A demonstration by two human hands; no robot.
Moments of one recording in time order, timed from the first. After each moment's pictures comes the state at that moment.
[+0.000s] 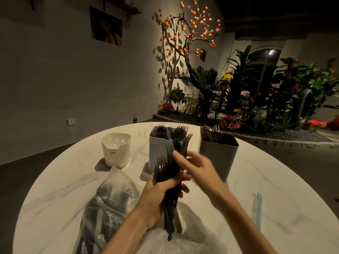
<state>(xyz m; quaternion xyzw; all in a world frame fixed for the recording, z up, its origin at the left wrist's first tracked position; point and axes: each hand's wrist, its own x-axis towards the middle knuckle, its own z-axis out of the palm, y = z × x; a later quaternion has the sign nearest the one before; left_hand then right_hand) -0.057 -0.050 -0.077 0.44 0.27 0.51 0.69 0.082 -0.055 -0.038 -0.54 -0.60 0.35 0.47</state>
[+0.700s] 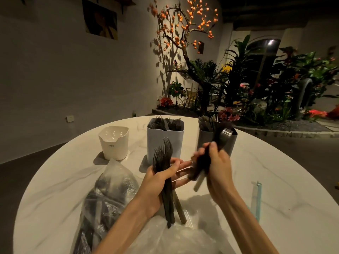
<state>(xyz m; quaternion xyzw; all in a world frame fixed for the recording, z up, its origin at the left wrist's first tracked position) -0.049 -0.046 -0.080 0.43 0.26 0.49 0.72 0.099 -0.059 -0.059 -0.41 -0.36 0.42 0.73</state>
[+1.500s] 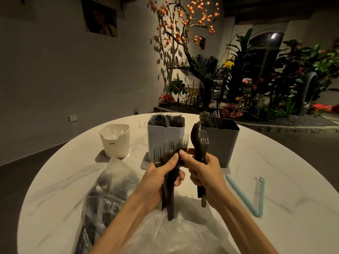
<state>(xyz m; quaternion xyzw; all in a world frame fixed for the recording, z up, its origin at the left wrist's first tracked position) -0.054 -0.044 -0.081 0.49 0.25 0.47 0.69 0.086 -0.067 -0.072 -0.47 -0.47 0.43 0.61</state>
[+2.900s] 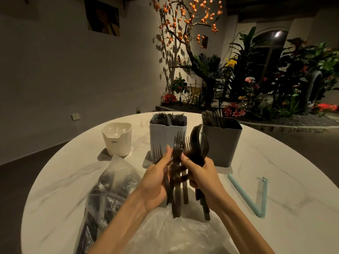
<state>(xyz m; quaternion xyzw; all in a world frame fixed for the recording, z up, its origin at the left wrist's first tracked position) -0.054 -0.038 -0.085 0.43 0.30 0.45 0.72 0.073 -0.074 -0.071 -0.49 -0.50 0.43 0.56</state>
